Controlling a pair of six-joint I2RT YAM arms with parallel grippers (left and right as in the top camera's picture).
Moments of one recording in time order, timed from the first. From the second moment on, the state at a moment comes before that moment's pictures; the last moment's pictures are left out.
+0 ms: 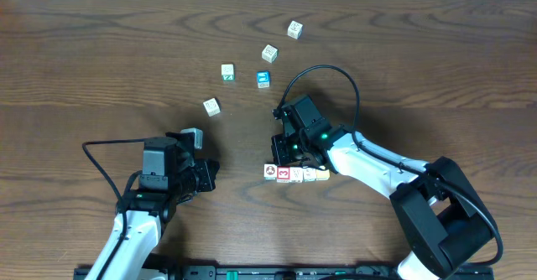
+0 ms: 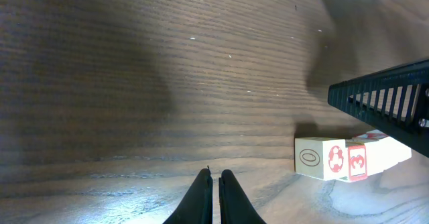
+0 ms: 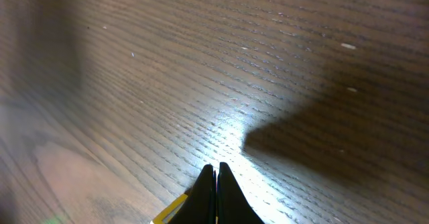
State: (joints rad) left arm -0.10 1.09 0.37 -0.21 0.44 -0.33; right arm 0.64 1.80 0.97 -0.24 -0.30 0.45
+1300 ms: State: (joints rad) left arm -0.10 1.09 0.37 -0.21 0.44 -0.33; right arm 0.69 1.80 0.97 -0.28 -0.30 0.47
